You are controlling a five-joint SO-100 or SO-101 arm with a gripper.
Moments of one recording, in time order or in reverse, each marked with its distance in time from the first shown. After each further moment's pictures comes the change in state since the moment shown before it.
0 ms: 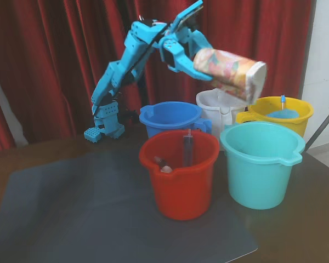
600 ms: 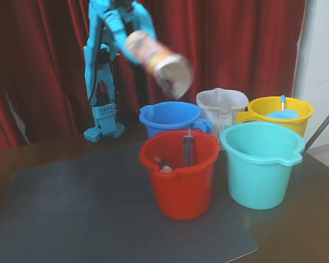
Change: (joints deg) arm 13.2 36.0 32.4 13.1 -4.0
